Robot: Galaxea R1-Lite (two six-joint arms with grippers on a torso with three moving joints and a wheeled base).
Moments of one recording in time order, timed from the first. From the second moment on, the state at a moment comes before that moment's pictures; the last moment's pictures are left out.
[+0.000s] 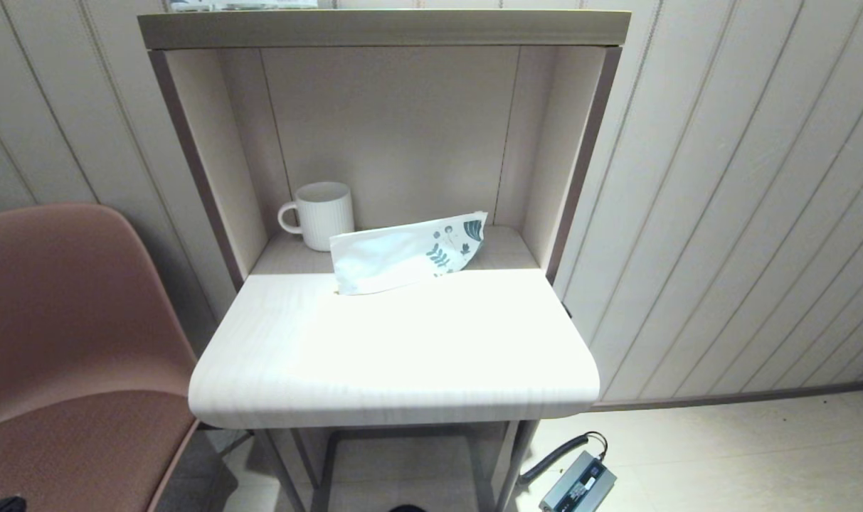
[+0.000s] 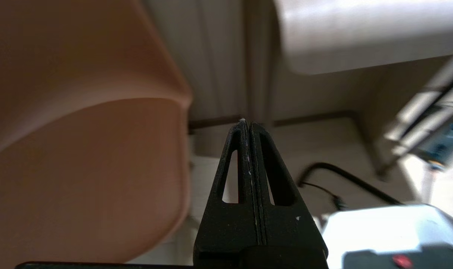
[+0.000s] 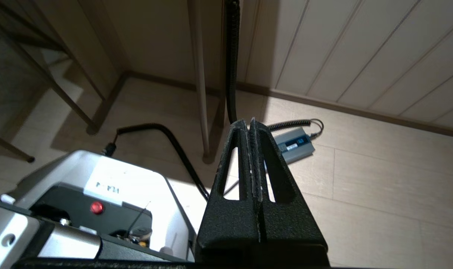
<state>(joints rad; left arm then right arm) -0.23 0.44 -0.28 0.13 0.15 0.05 -0.23 0.33 -0.10 0.08 0.43 -0.21</state>
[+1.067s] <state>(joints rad) -0.16 0.27 -0.06 0.11 0.01 0.24 -0.20 0.26 -0.06 0.03 0.31 -0.19</state>
